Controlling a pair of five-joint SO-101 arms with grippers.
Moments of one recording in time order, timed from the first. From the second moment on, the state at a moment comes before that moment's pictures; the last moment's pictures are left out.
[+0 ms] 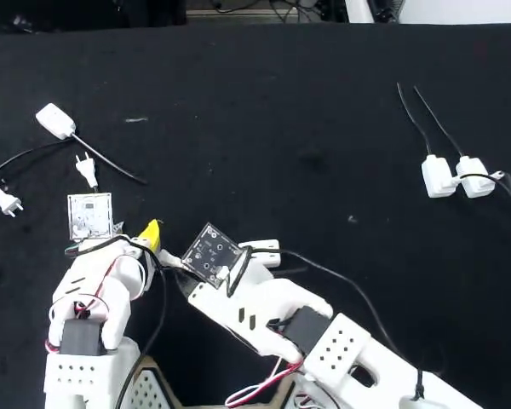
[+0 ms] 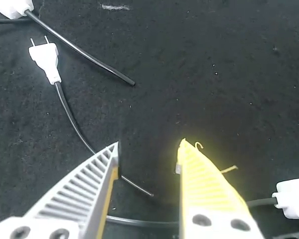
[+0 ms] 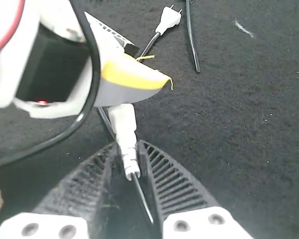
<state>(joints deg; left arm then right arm) -2.1 -101.3 91.6 51.7 3.4 -50.5 -65.8 84.6 22.5 6.5</state>
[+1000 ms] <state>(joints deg) -2.4 -100.7 92.6 54.3 0.6 -45.5 -66.7 79.3 52.7 29.7</state>
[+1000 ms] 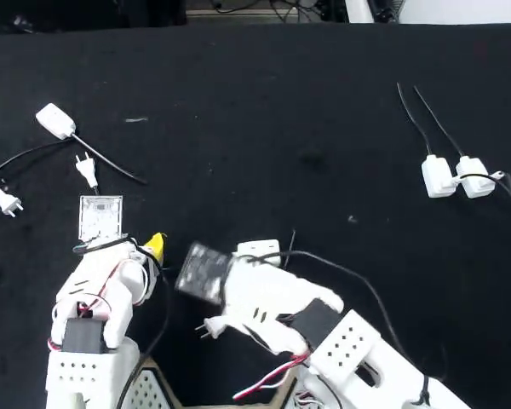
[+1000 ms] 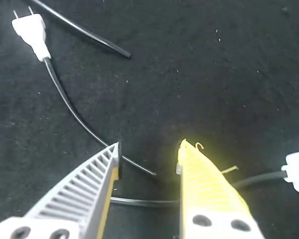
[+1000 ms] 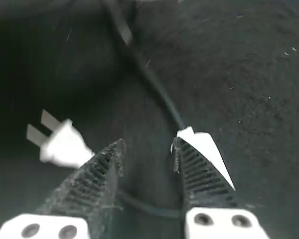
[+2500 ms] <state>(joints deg) -14.6 -100.8 89.5 58.7 3.3 -41.8 -33.9 59.0 56.0 36.3</state>
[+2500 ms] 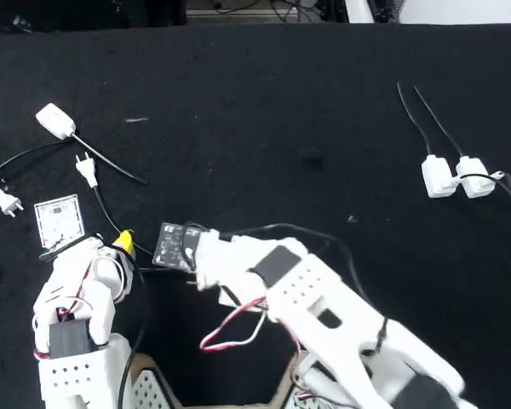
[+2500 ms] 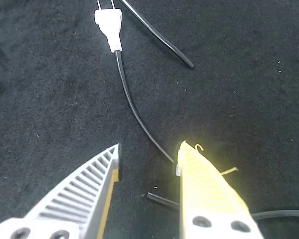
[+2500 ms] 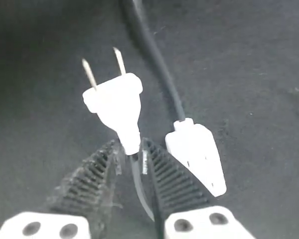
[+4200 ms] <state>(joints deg) -14.6 -100.8 88.6 59.0 3.3 -46.9 -13.9 57.1 50.5 35.7</state>
